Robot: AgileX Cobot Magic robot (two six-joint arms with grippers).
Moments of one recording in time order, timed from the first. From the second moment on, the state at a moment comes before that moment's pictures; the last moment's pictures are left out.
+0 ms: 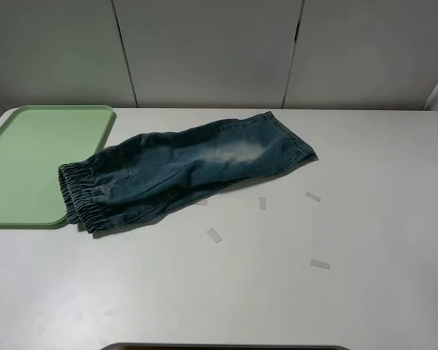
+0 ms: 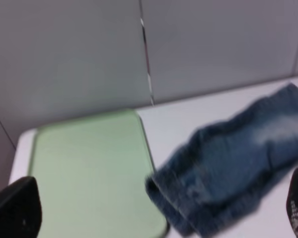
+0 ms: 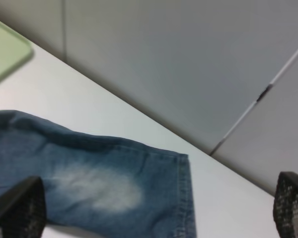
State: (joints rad) left arm -0.13 0.18 -0.90 0.04 0.92 0.13; right arm 0.68 1.29 -1.48 -0.33 0.86 0.11
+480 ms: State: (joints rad) left arm -0.22 0.00 -0.70 -0.01 1.17 0.10; right arm 0.75 1.25 -1.48 -0.32 0.98 0.16
